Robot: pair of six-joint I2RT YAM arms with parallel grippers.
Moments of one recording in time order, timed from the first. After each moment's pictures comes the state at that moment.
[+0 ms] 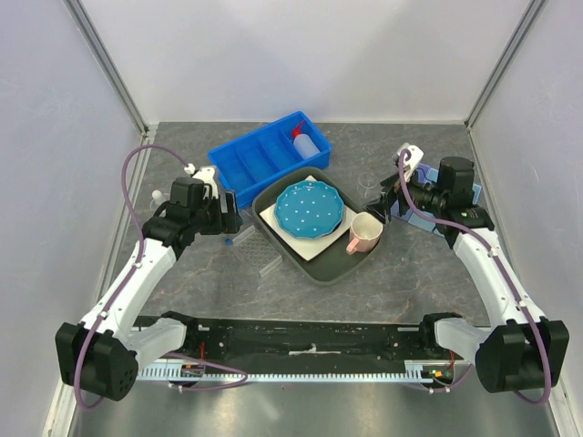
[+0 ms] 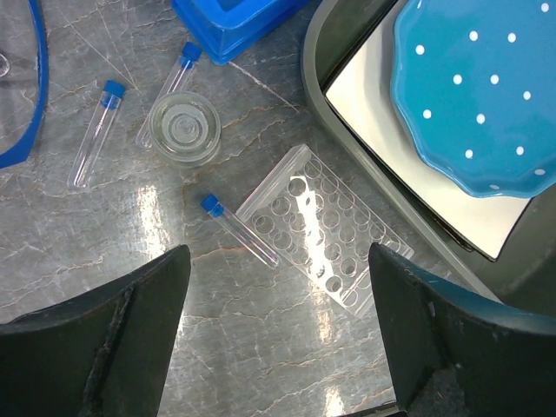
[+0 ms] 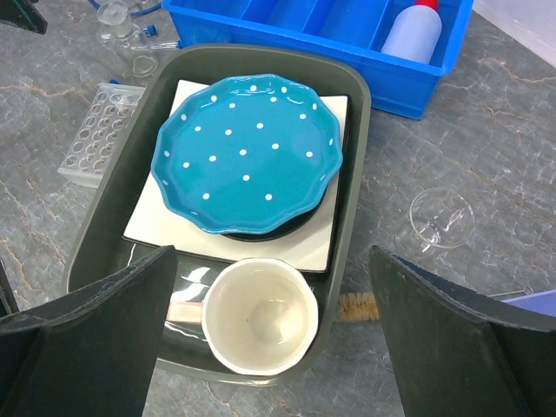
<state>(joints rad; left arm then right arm) -0.26 1.06 0.86 -0.55 0.06 -0.26 0.07 1.11 0.91 -0.26 -0.81 -0.28</state>
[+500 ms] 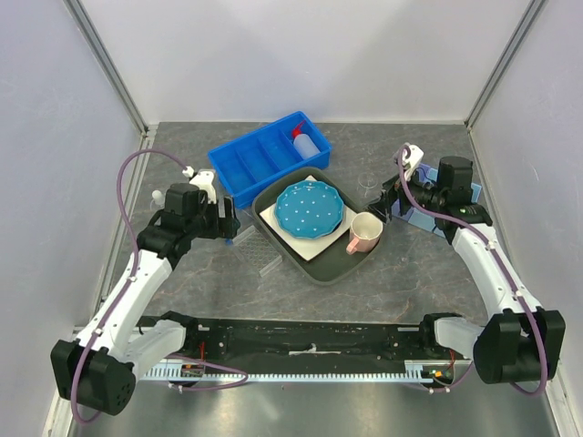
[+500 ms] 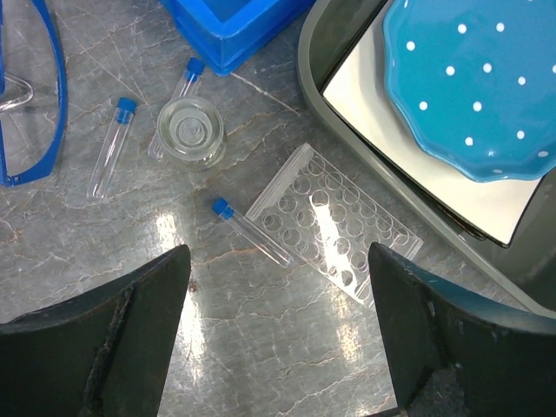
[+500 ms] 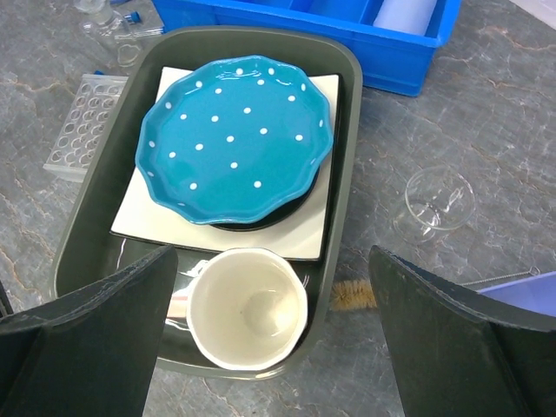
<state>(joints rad) -0.26 0.98 0.83 -0.53 0.06 -0.18 0.05 1.15 0.91 -0.25 -0.81 -0.28</state>
